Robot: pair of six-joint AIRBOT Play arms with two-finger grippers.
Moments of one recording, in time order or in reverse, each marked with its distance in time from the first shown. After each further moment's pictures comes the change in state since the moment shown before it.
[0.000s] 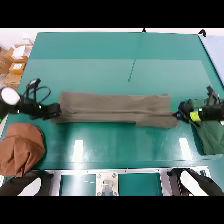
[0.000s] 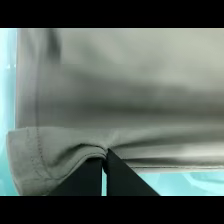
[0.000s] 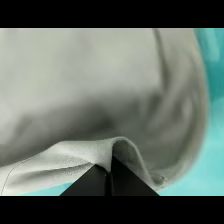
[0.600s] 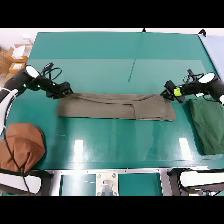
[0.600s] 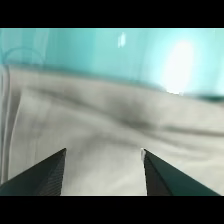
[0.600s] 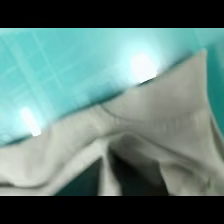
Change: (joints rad) left arm 0.012 -0.559 0.433 -0.162 0.127 0.117; right arm 0.101 -0.585 0.416 0.098 -0.176 -0.023
